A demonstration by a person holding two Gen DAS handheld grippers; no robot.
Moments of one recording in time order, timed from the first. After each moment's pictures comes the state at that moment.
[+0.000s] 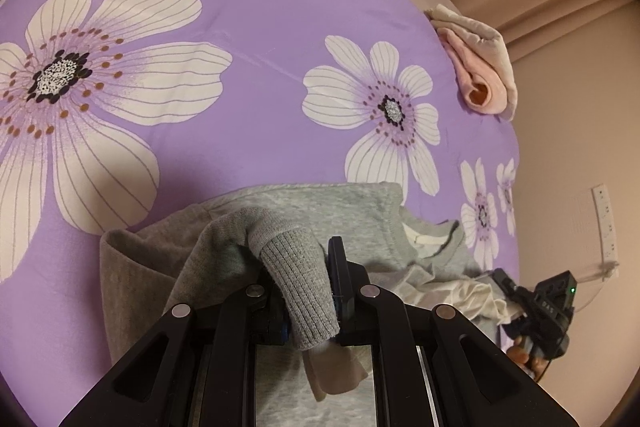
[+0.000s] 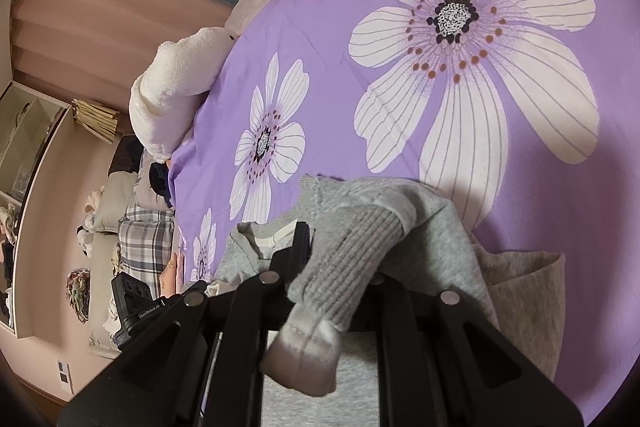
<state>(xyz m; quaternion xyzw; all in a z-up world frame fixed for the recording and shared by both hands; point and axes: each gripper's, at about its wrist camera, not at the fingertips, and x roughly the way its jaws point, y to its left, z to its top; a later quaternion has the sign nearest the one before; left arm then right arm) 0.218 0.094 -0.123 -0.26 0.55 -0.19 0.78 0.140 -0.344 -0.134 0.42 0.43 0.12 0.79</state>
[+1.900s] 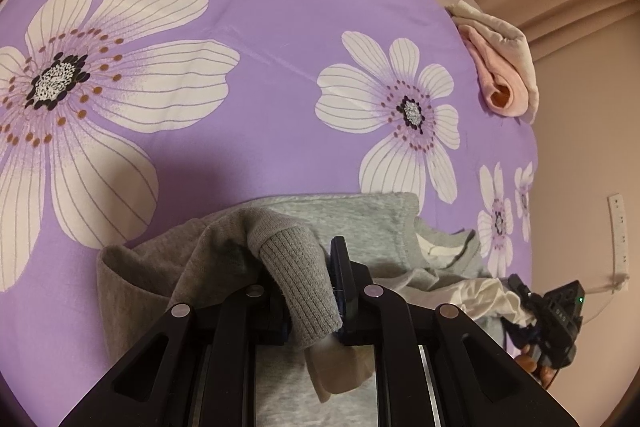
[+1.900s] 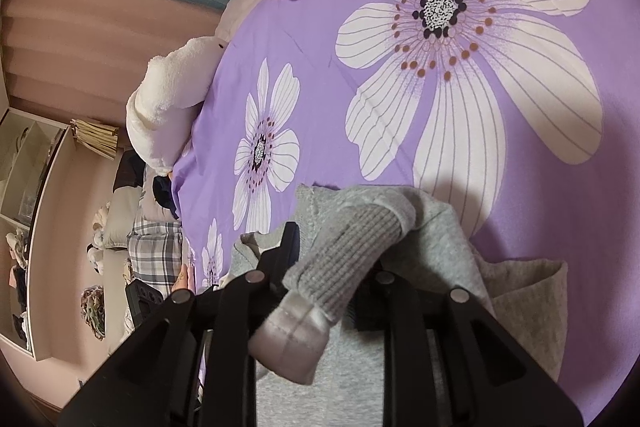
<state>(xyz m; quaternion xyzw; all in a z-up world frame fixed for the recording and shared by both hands) 0.233 0.086 -0.124 -0.25 0.57 -0.16 0.77 0.137 -0.353 -0.138 0.45 0.43 0.11 0.77</state>
